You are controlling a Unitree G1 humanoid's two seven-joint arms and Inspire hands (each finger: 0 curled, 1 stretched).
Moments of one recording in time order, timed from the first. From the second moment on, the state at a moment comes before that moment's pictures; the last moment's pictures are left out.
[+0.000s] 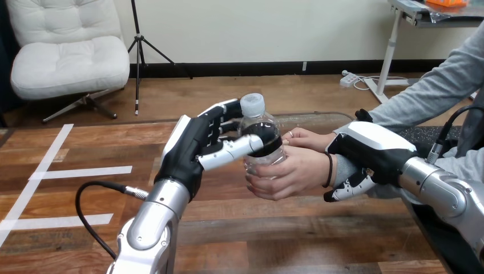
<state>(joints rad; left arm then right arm) -0.19 0.07 -0.10 0.02 0.08 0.15 -0.15 -0.62 -0.60 0.32 0.91 -0.56 -0.54 0.18</state>
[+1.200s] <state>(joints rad) -0.14 0.12 0.04 0.00 -0.05 0.11 -0.19 -0.62 -0.60 0.31 0.91 -0.55 -0.54 0.18</state>
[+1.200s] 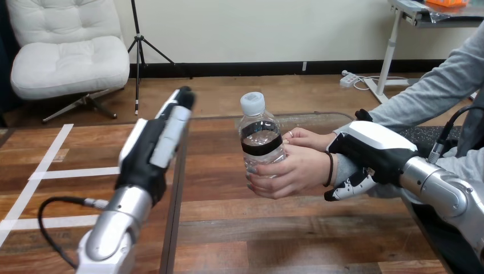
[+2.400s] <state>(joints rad) -0.05 0.15 0.13 -0.09 -0.14 0.09 -0.21 -0.62 -0.60 0.30 0.90 -0.54 -0.51 0.20</state>
